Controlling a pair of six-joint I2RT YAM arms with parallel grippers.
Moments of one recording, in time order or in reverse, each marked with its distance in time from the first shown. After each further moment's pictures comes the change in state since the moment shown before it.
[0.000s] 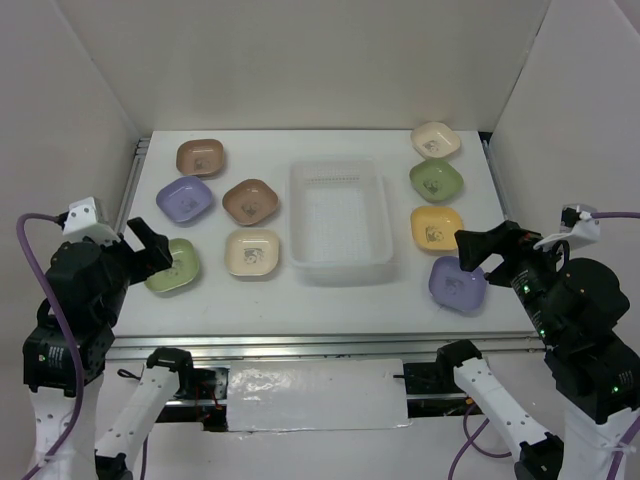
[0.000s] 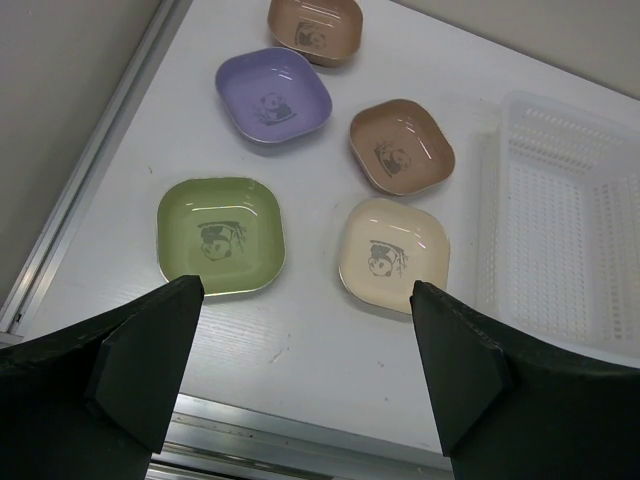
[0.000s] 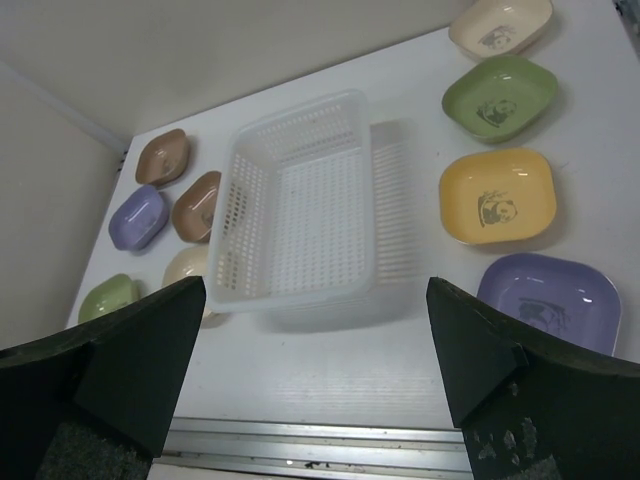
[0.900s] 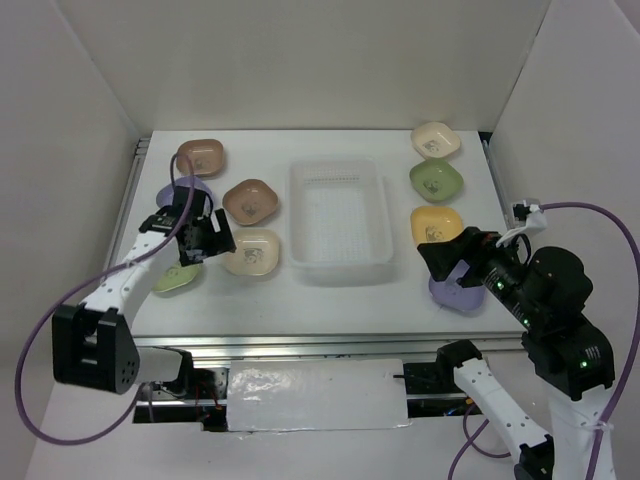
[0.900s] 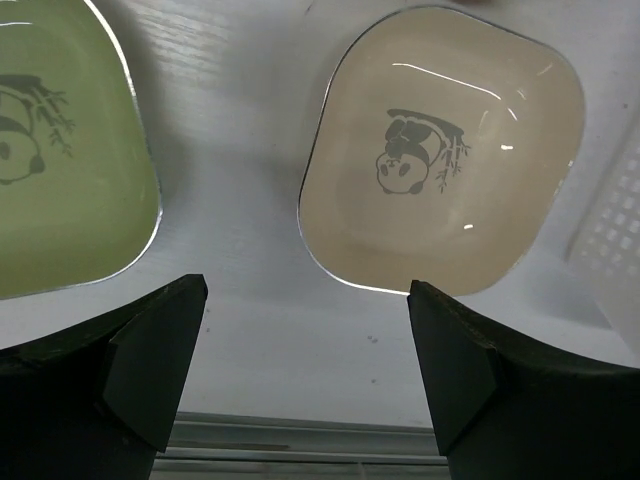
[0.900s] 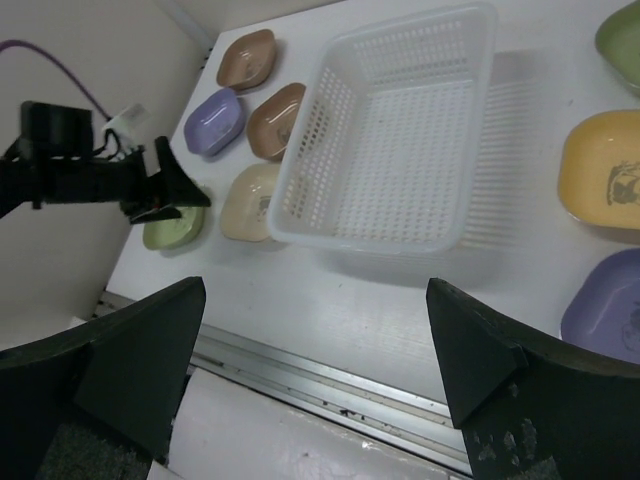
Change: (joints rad) left arm -0.042 0.686 -0.281 0.288 0.208 -0.144; right arm 0.000 -0.024 -0.178 0.109 -0.298 0.000
